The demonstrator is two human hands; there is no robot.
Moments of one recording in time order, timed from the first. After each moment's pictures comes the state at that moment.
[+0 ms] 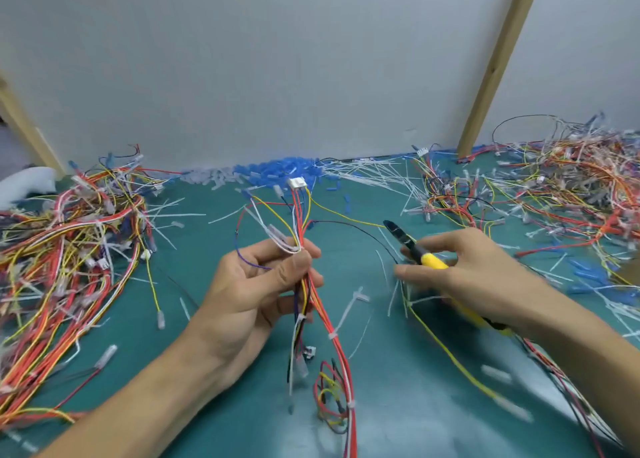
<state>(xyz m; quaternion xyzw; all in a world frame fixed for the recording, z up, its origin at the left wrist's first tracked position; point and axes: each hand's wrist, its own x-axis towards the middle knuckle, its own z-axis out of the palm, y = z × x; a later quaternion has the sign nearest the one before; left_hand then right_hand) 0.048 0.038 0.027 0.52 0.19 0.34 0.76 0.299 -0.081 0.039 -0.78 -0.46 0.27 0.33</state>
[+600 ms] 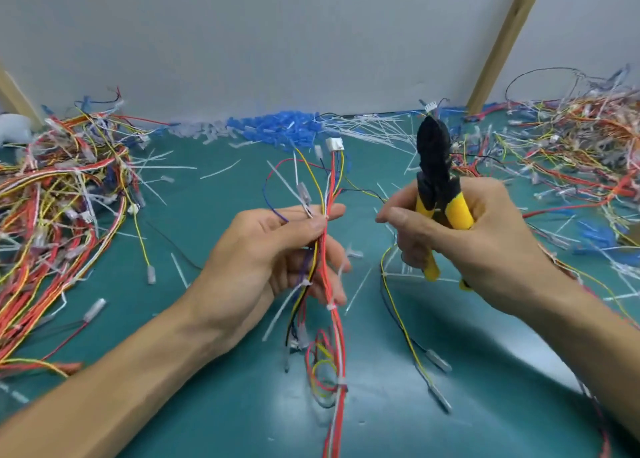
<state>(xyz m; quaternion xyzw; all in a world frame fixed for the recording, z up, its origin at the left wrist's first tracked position) 0.054 0.028 0.027 0.57 0.18 0.25 0.76 0.253 -0.089 0.046 -0.58 -0.50 0.29 0.57</state>
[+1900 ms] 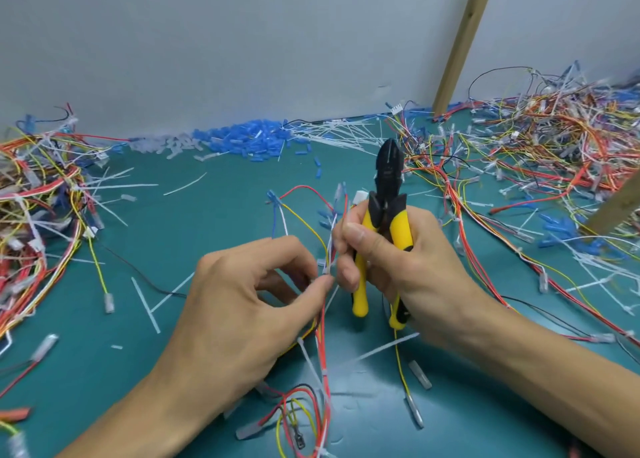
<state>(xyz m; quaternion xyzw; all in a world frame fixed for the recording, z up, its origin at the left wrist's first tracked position) 0.056 0.001 0.021 0.83 0.25 0.35 0.35 0.228 -0.080 0.023 -0.49 -0.45 0.38 0.64</state>
